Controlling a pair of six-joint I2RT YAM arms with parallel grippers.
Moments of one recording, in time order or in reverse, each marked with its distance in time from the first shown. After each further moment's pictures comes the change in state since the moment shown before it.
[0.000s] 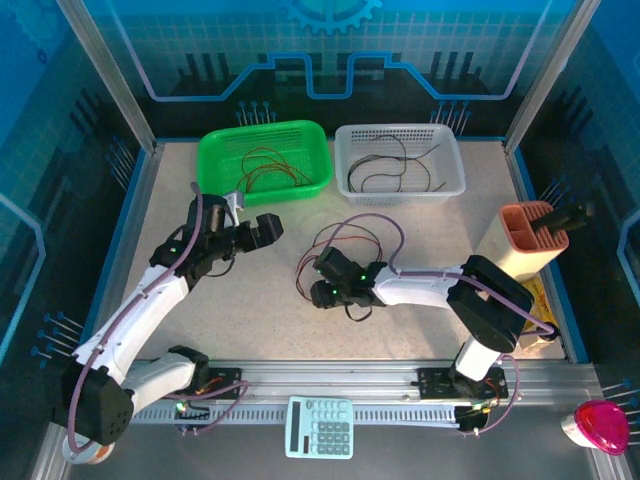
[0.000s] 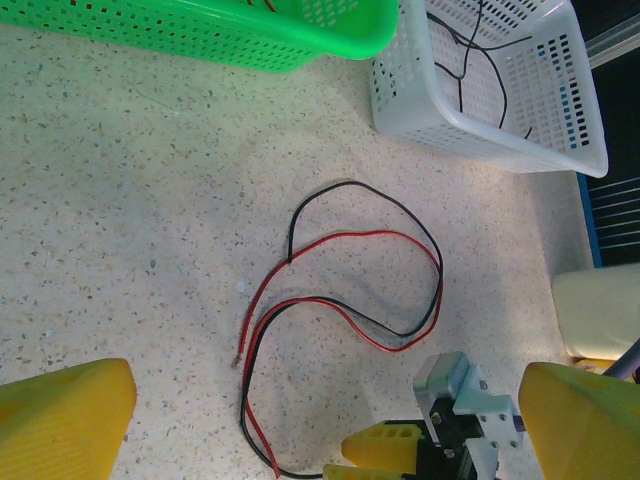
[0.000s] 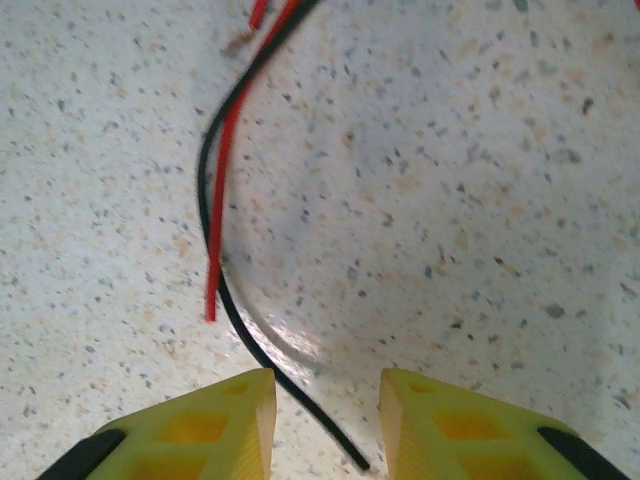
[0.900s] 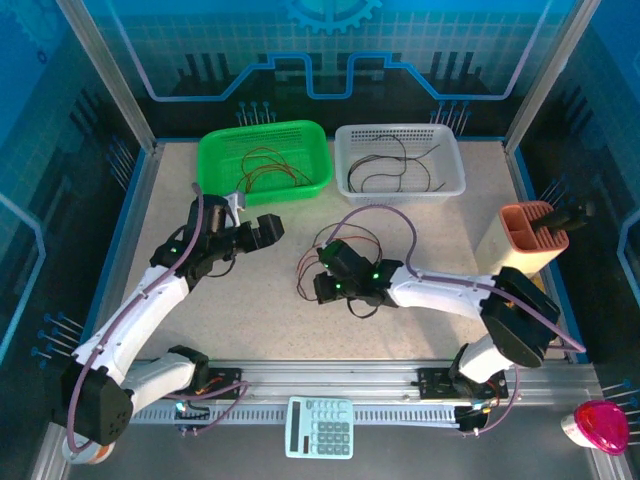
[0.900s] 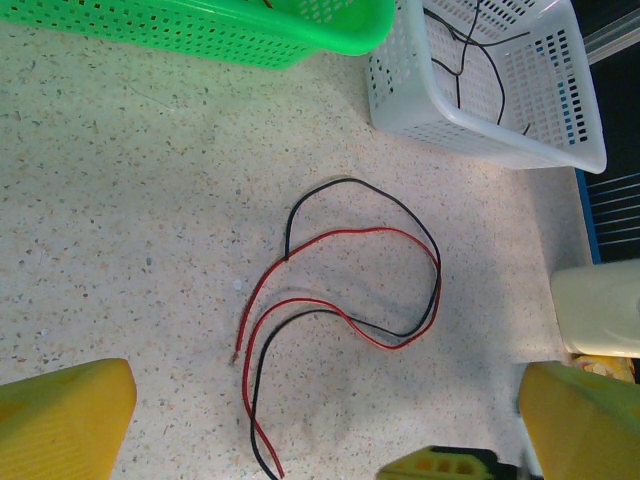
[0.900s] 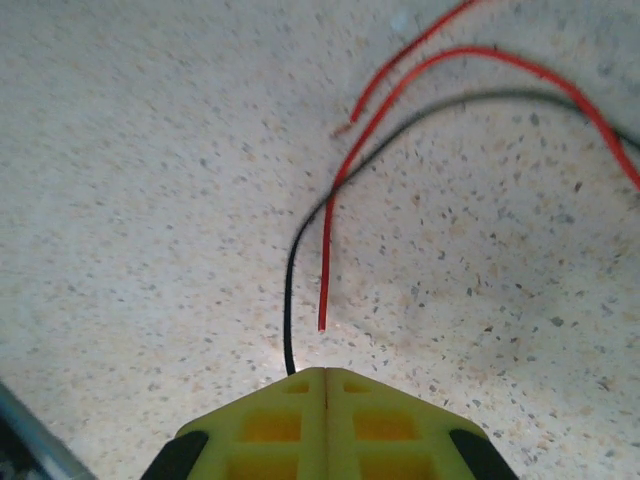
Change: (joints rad) left arm -0.008 0.000 0.000 0.000 0.000 0.000; right arm 0.006 -0.166 0.009 -0.036 0.005 -0.018
